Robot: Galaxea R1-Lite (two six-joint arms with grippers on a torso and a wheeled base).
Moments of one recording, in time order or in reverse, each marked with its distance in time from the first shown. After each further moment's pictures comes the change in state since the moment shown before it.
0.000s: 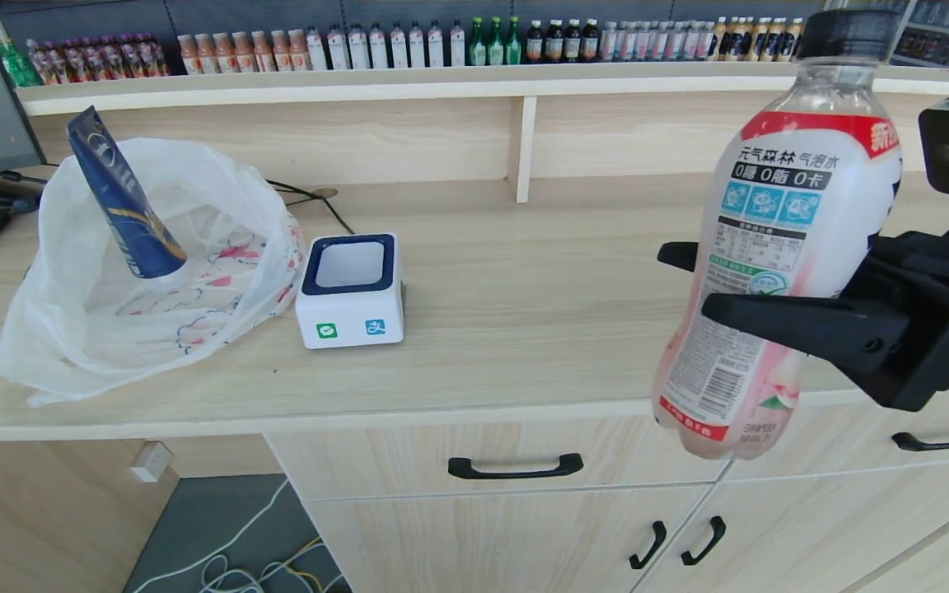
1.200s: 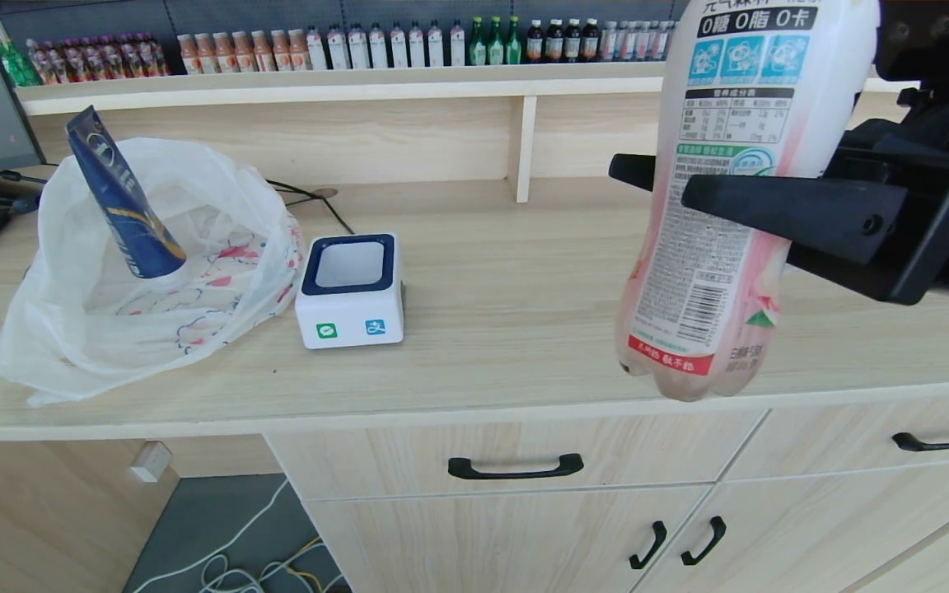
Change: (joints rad) left arm 0.000 0.000 0.000 0.000 0.000 0.000; right arm 0.085 0.106 -0.269 -0.006 0.089 0.196
